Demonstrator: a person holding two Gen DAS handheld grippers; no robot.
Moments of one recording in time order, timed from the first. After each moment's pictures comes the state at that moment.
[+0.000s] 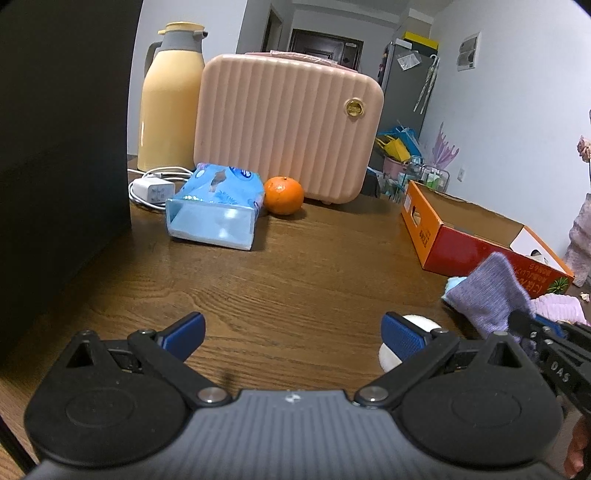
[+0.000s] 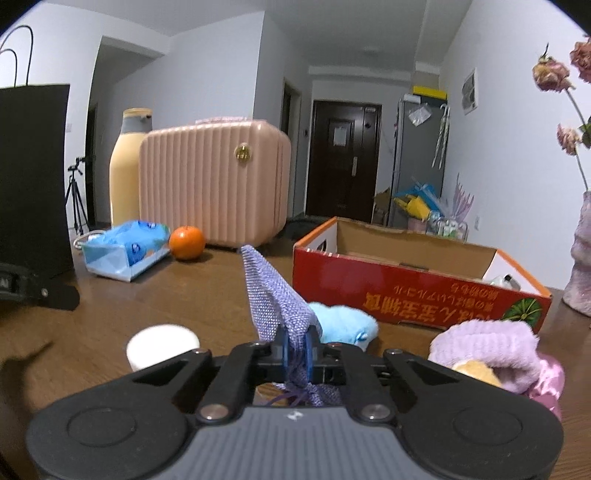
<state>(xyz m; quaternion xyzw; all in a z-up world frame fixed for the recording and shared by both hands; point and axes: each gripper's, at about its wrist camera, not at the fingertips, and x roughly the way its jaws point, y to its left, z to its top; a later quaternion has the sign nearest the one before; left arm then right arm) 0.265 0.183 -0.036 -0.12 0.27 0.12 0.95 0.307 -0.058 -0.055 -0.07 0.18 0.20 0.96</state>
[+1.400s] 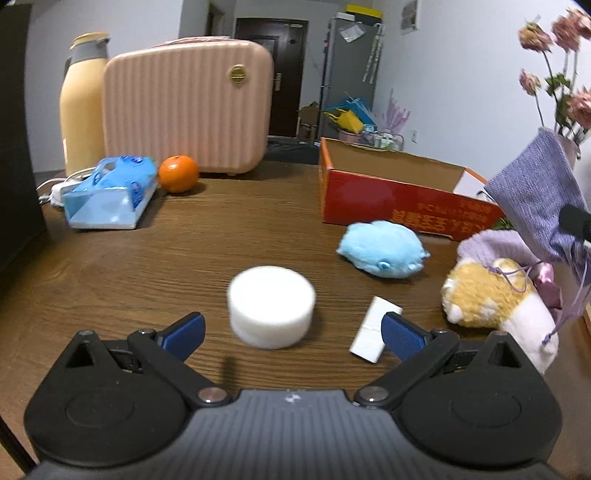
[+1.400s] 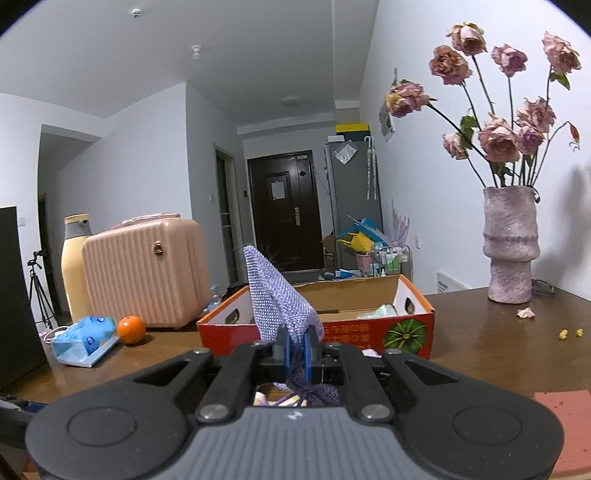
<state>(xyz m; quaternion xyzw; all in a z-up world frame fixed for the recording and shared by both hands) 0.284 0.063 -0.054 -0.06 0.29 0.05 0.95 0.280 -0.182 -0.016 0.04 0.11 0.13 0.99</state>
